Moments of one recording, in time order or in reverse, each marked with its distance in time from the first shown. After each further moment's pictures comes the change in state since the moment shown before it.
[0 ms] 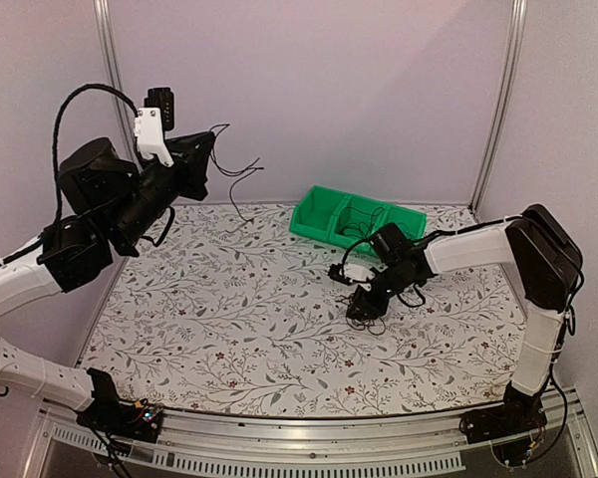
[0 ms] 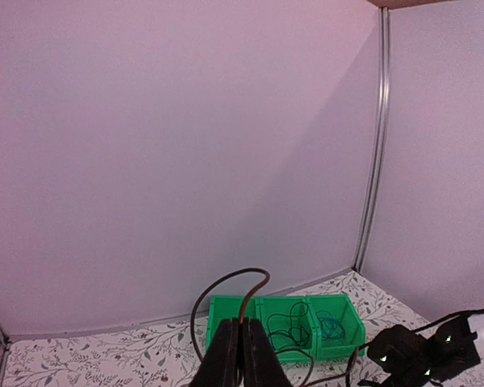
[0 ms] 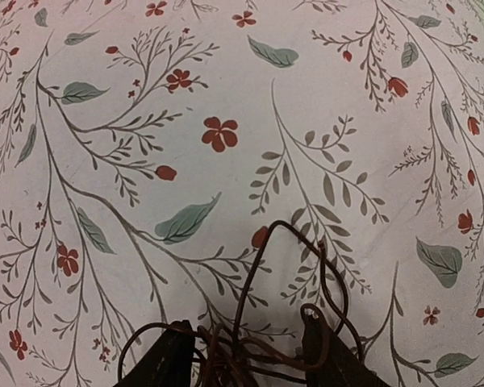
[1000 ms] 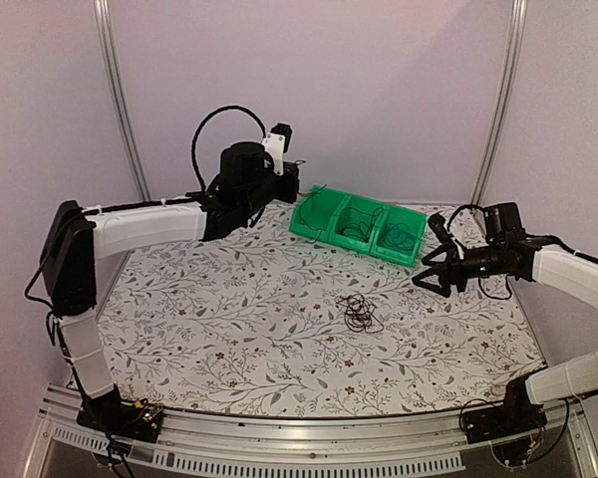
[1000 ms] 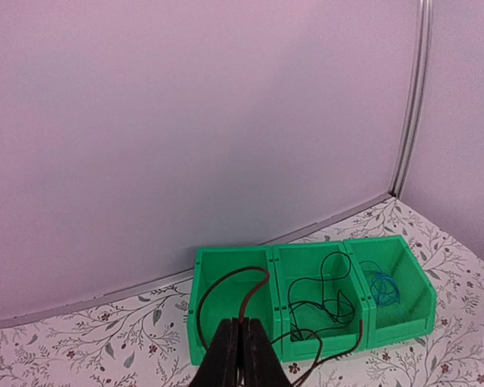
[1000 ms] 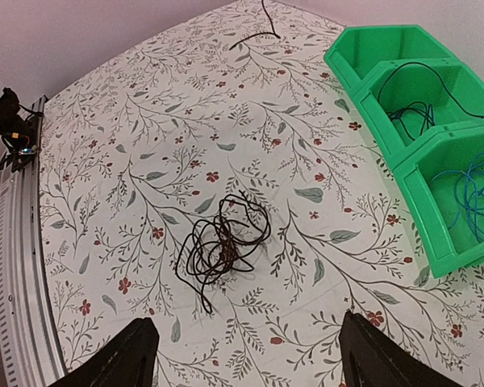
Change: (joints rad) left arm 0.221 0.742 0.313 0.114 0.229 -0.045; right arm -0.449 -0.682 -0.349 -0.066 -0.434 0.066
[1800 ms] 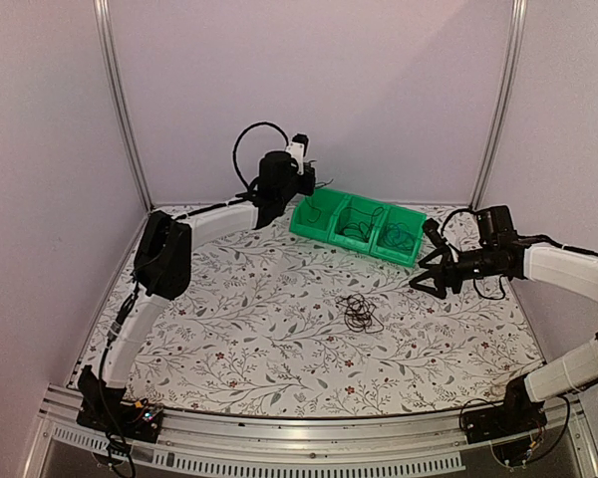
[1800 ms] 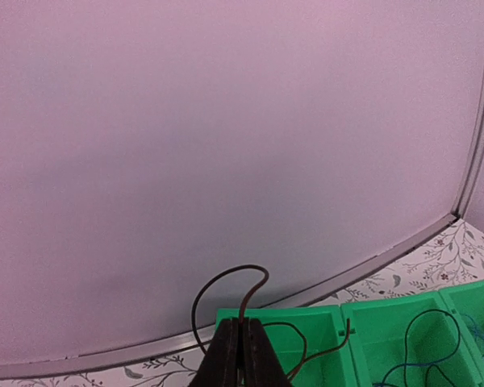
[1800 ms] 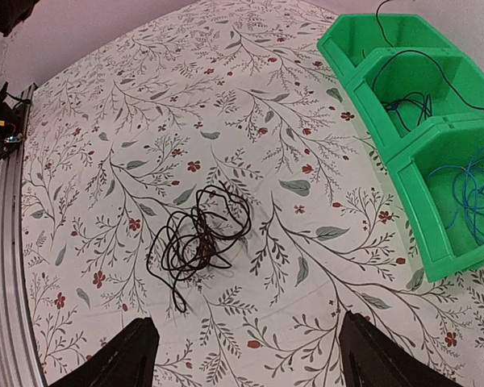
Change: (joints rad) left arm 0.140 0.763 0.837 -0.001 0.079 0.048; right arm -0.010 0.092 -0.002 0.070 0.010 -0.053
